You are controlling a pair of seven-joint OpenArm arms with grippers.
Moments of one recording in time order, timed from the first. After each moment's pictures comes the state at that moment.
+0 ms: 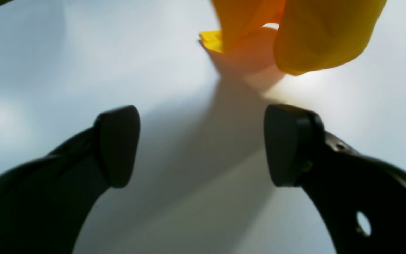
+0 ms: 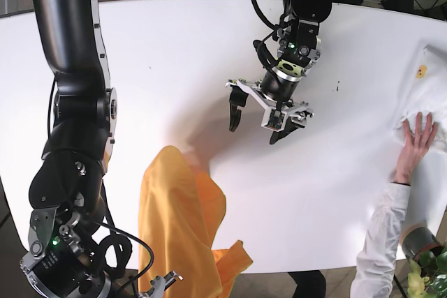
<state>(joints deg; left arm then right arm) 8.3 1.9 8.8 97.5 1.9 -9.6 14.0 61.2 6.4 -3.9 96.0 15.9 35.9 -66.1</state>
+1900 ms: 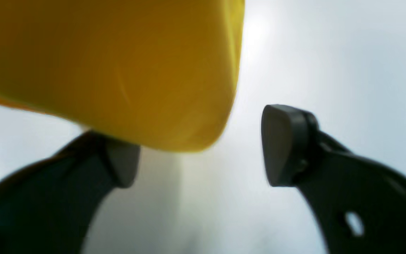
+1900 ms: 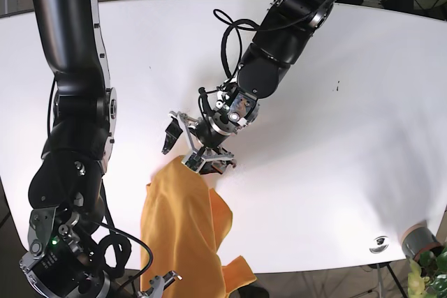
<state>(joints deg) -22.4 8.3 28.7 53.8 1.4 -9.5 2.9 61.0 6.5 -3.8 95.9 15.9 35.9 -66.2</state>
